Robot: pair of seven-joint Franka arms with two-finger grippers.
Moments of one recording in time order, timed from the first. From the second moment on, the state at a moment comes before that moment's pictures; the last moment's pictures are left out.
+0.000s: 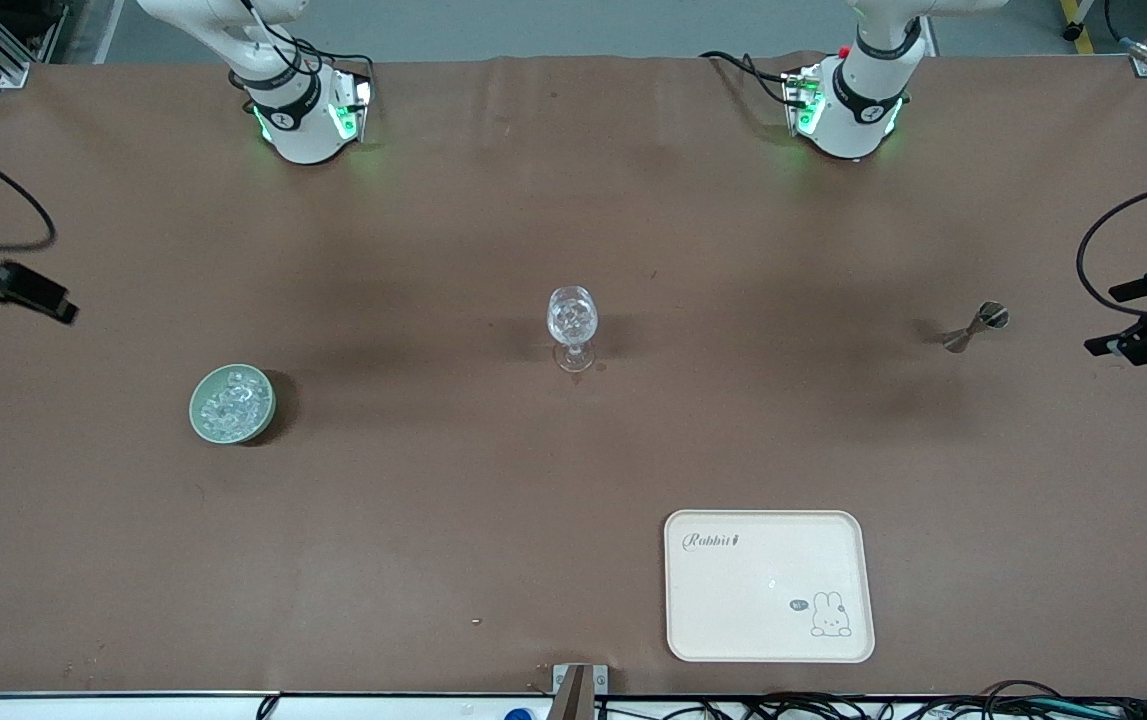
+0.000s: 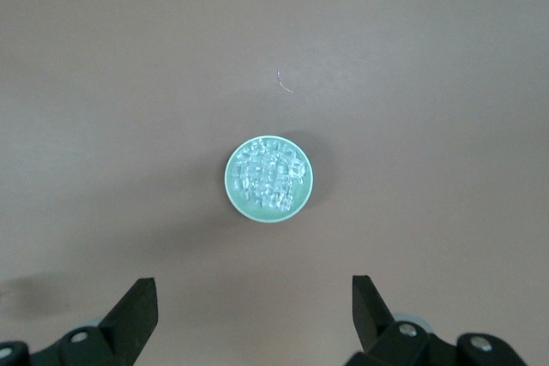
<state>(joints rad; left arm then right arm) -0.05 0.26 0.42 -1.63 -0.38 1.59 -0.56 -0.02 0.11 -0.06 -1.60 0.00 1.69 0.13</state>
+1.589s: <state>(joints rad) 0.08 0.78 0.65 -1.84 -1.06 1.45 -0.40 -0.02 0.35 -0.05 -2.13 0.00 2.44 0.09</state>
